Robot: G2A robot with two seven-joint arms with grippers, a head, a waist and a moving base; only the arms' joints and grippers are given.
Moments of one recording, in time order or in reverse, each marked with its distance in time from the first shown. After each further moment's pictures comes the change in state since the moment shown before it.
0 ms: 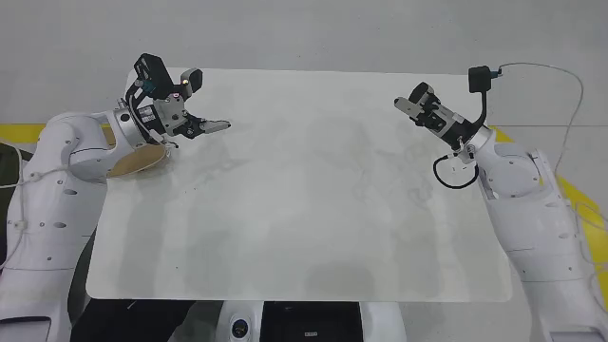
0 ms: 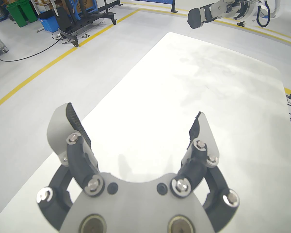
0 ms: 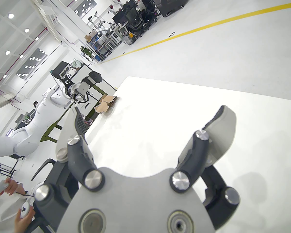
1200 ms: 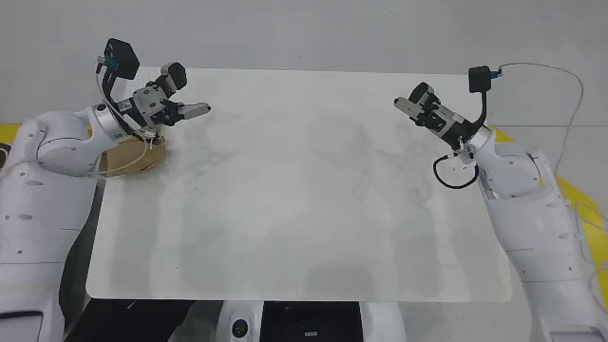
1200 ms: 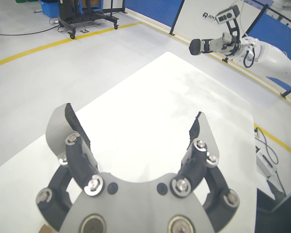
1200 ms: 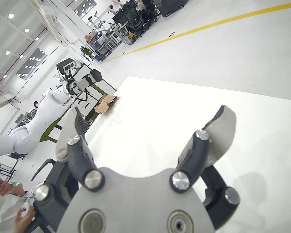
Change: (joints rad) left arm -0.052 0.028 -0.029 0.134 -0.533 0.057 -0.328; right arm 0.000 0.000 0.000 0.000 0.000 0.000 0.000
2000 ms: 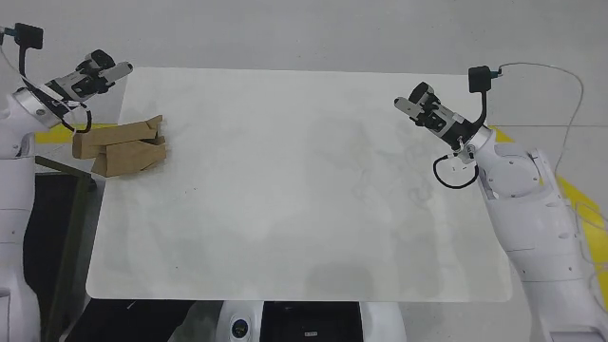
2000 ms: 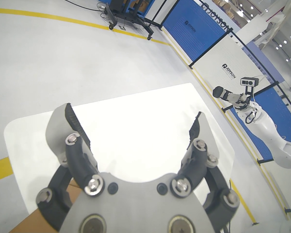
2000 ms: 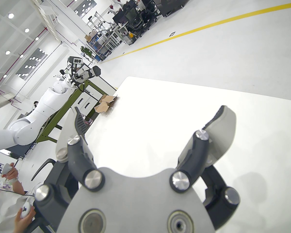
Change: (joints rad) left arm -0.144 0.061 -0.114 0.322 -0.296 0.122 -0.289; right arm 0.000 0.000 0.000 0.000 0.000 0.000 0.000
